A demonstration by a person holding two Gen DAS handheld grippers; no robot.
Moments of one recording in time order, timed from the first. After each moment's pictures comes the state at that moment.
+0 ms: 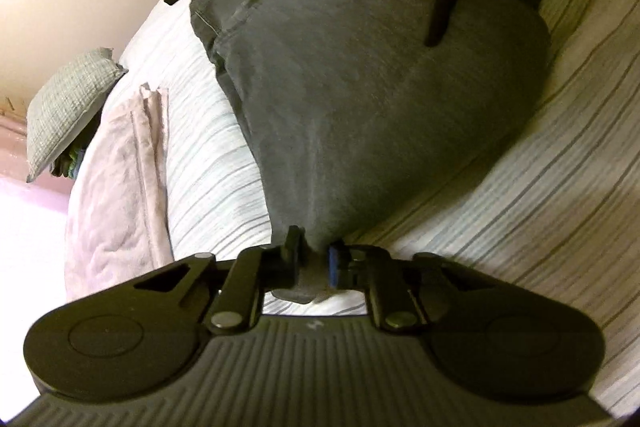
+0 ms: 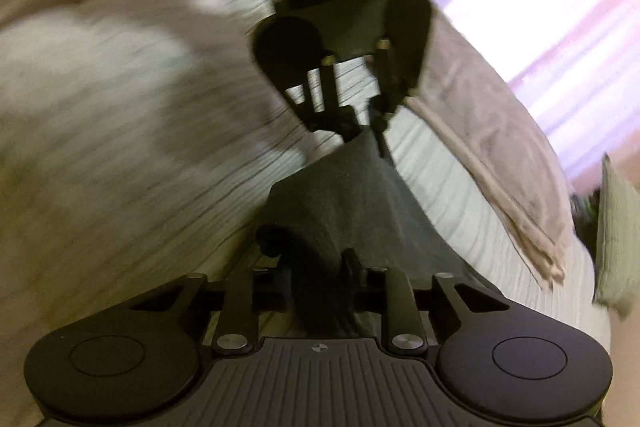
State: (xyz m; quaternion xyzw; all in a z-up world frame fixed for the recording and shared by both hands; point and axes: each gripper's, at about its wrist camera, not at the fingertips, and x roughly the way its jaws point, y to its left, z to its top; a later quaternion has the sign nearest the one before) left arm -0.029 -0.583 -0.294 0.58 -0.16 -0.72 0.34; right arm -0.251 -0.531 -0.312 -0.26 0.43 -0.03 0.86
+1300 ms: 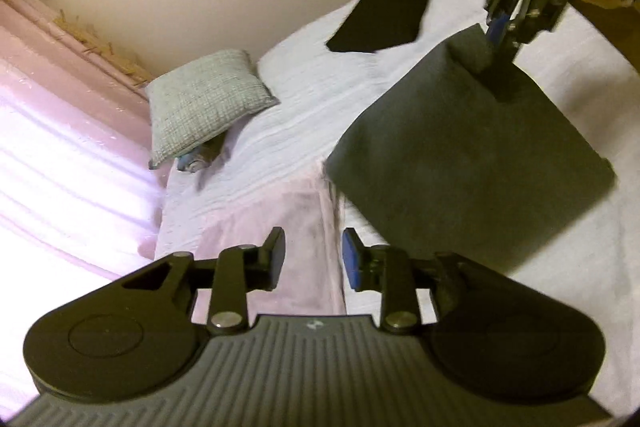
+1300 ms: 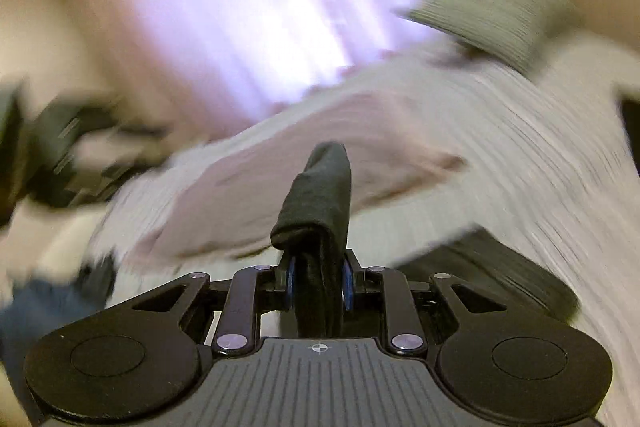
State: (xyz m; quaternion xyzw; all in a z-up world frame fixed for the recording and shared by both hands) left arm -0.122 -0.662 -0.026 0.52 -0.08 -0.70 0.49; right arm -0.395 -0.832 -0.152 0.33 0.23 -0.14 0.91
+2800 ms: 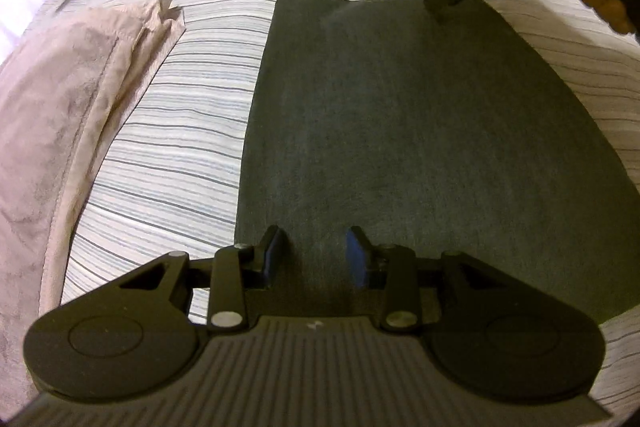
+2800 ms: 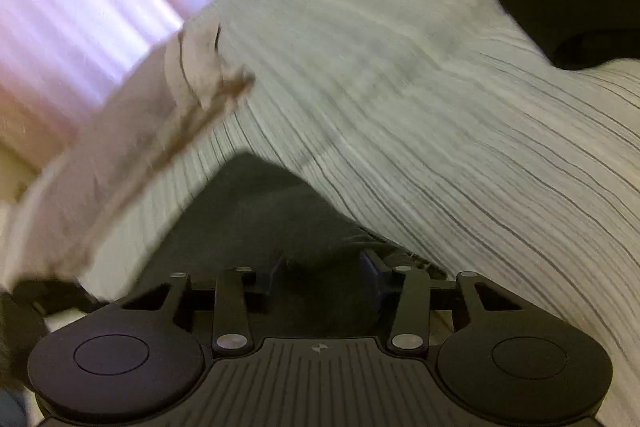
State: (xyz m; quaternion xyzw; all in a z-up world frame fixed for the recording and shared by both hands) left arm -0.163 -0.756 -0.277 0.49 0.23 -0.69 0.48; right arm -0.399 -0.953 -0.276 0.41 0.30 -0.28 0.81
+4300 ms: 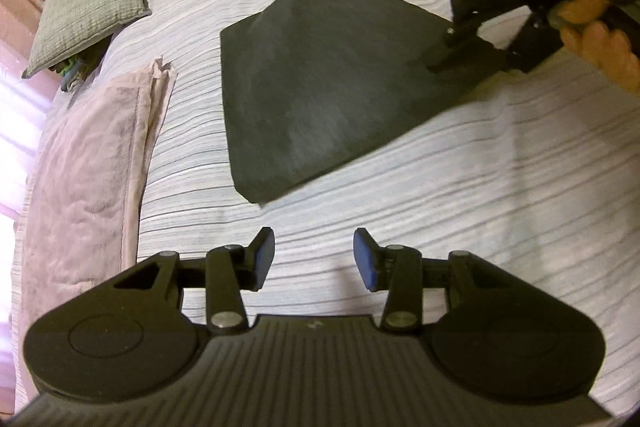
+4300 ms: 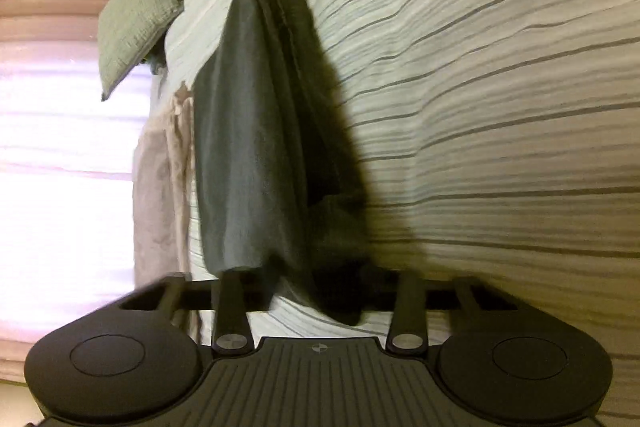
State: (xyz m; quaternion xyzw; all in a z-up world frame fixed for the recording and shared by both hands) left arm -0.133 -0.570 -0.206 0.55 0.05 -0.73 0.42; right arm -0.469 -0.674 -0.339 0.70 0.07 -0.37 0.61
